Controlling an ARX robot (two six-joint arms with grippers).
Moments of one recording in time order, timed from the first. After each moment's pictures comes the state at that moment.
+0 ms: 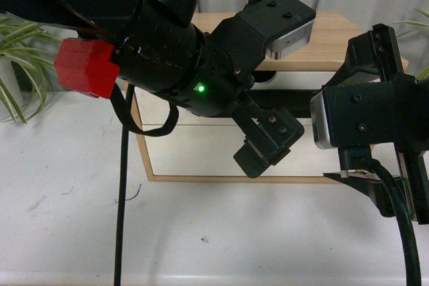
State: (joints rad) left arm -0.51 1.87 1.19 -0.01 0.15 0.54; right arm 0.20 1.74 0.90 0.11 -0.44 -1.53
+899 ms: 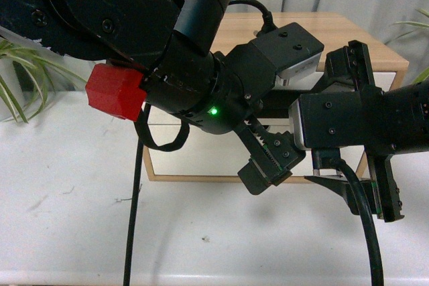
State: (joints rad) left arm -0.53 1.95 1.21 0.00 0.13 0.58; right arm 0.22 1.85 0.95 0.17 -0.44 -1.48
